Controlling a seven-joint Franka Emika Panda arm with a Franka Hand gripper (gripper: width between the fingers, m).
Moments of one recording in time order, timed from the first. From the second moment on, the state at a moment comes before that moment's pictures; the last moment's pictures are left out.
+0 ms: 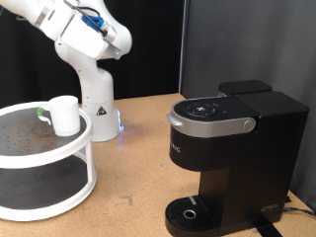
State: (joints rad) arm 0.21 -0.50 -0.60 -2.44 0.68 1.80 -1.20
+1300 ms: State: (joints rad) arm 0.11 -0.51 -0.84 -2.33 0.37 1.44 -1.35
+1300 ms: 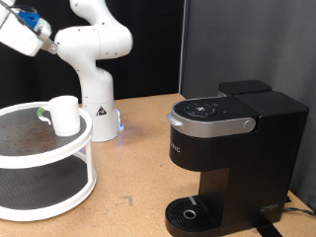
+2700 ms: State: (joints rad) arm 0.08 -0.47 -0.99 -2.47 0.27 1.71 -1.52
